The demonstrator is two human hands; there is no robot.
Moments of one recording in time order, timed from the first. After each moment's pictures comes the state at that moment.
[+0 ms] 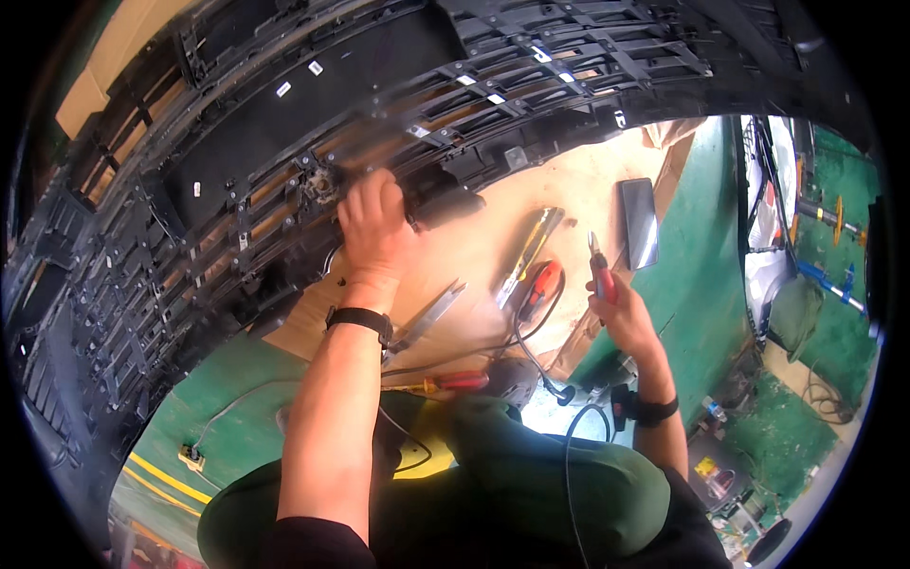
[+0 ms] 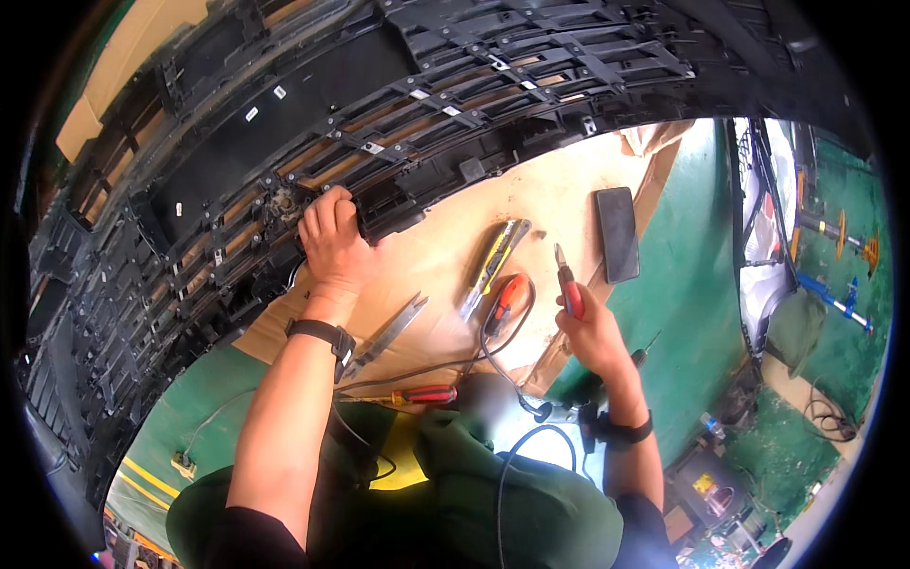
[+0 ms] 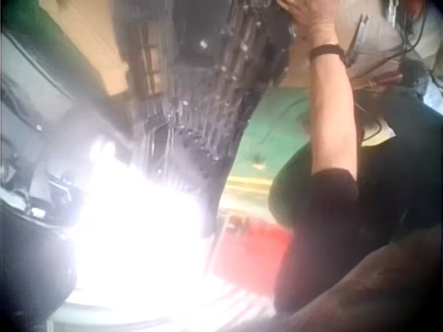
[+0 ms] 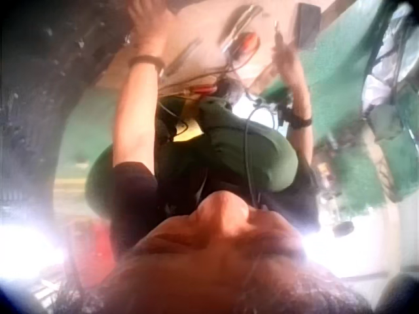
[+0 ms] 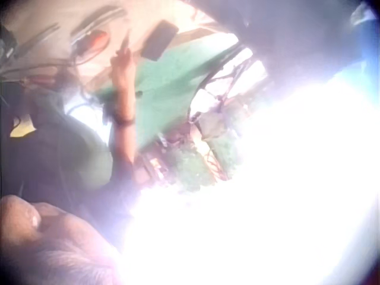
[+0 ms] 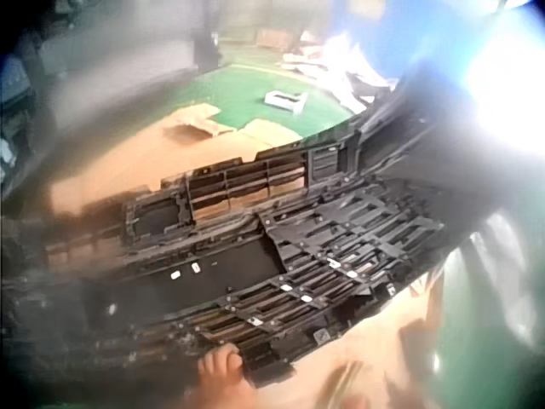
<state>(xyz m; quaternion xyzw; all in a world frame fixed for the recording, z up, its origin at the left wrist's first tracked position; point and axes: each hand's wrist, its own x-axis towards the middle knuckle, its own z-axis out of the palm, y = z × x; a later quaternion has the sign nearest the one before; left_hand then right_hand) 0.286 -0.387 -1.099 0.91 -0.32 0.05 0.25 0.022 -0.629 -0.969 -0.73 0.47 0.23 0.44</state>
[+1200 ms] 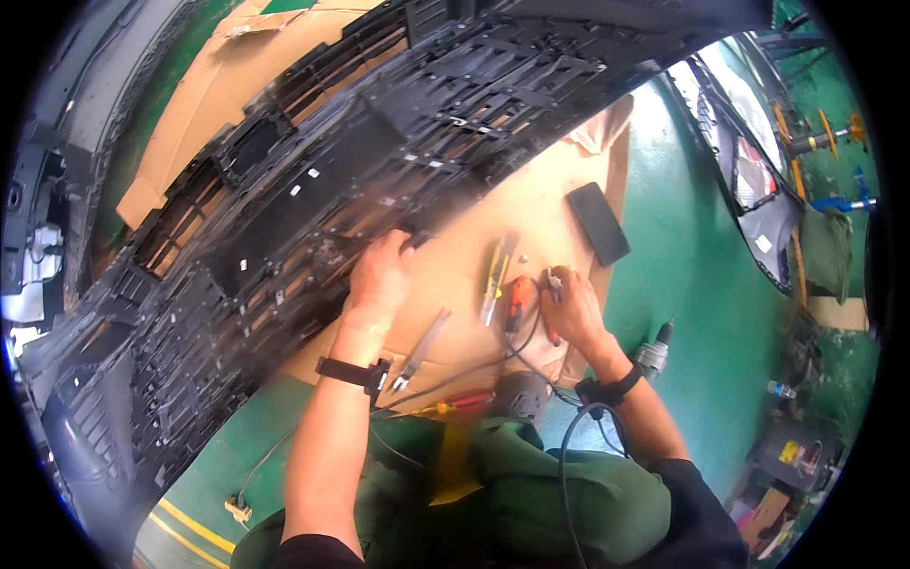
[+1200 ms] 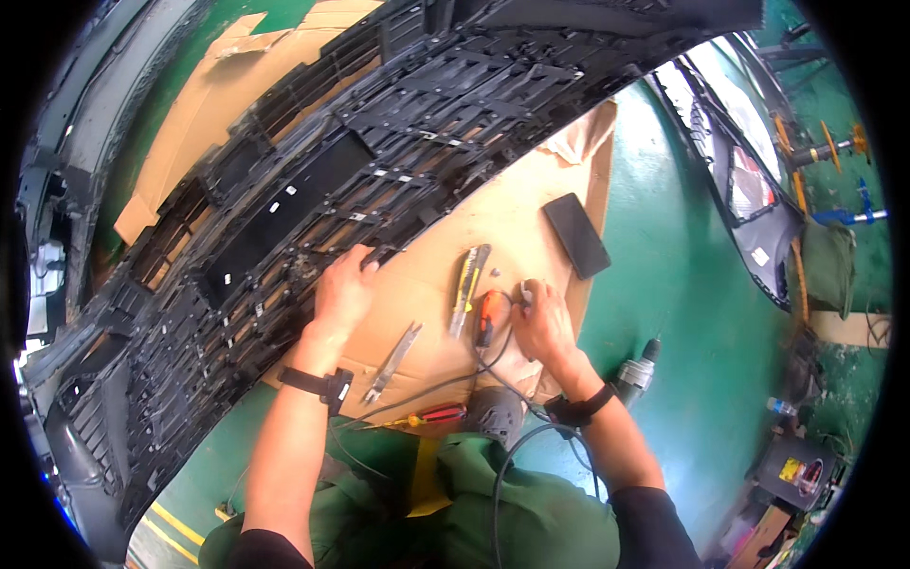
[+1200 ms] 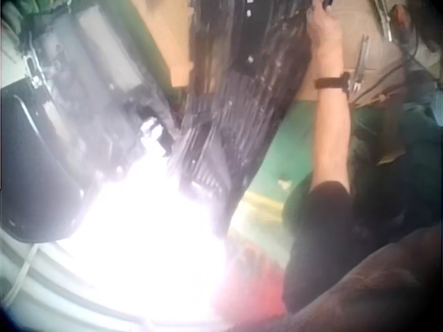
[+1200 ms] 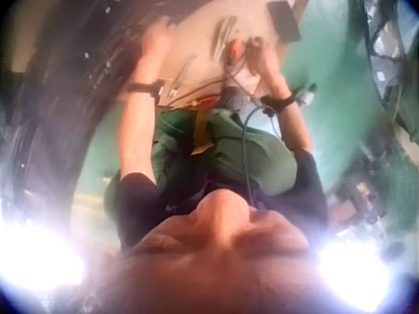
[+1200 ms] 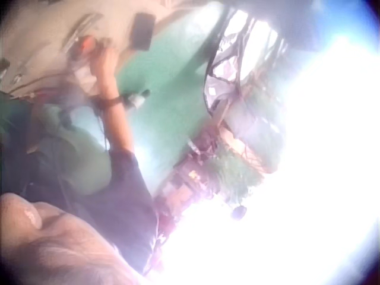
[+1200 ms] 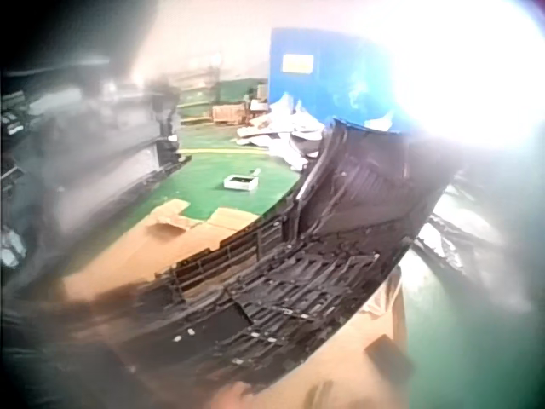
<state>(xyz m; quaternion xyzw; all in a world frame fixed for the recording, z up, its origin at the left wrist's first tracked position) 0.286 -0.391 -1.009 0.87 -0.36 -0.16 0.31 0.012 -0.586 -1.008 -0.89 0.37 -0.01 0.28</state>
